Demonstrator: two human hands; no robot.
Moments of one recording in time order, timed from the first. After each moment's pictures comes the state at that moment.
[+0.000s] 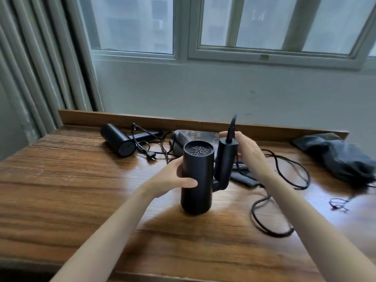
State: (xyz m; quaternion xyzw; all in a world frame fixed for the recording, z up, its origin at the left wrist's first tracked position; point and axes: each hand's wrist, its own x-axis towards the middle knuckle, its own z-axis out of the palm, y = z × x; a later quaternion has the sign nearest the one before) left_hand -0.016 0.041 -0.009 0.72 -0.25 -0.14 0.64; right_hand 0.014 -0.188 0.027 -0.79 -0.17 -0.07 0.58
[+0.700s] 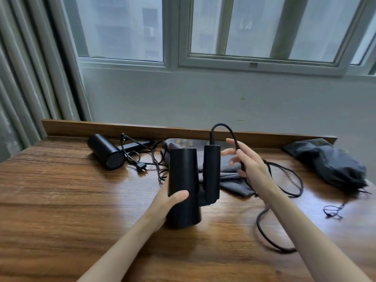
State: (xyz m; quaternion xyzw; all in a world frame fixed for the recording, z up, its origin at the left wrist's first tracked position) left_hand -0.026 0.023 -0.043 0.65 -0.15 -0.06 0.74; right_hand 0.008 -0.208 0.021 -0.74 -0.14 -0.09 0.65
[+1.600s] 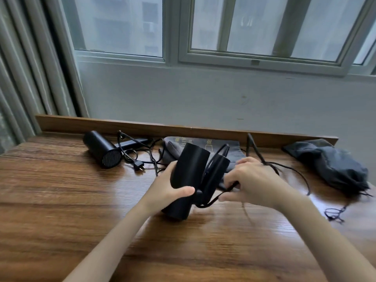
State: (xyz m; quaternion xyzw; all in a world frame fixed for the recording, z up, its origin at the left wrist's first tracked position) left_hand 0.001 0.028 -0.023 0.79 -0.18 -0.01 0.59; right_hand -0.026 -0.200 0.057 -0.95 -0.30 -0.08 -0.03
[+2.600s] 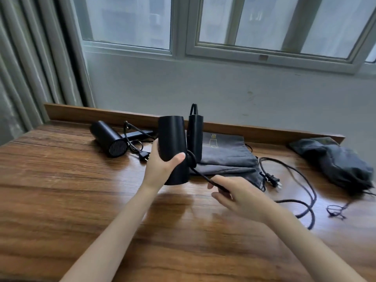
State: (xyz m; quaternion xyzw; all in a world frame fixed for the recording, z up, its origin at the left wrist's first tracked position) left_hand 0.011 0.029 -0.013 0.70 -0.06 0.17 0.69; right_hand -0.034 -0.189 0.003 -0.93 -0.34 -0.04 0.16
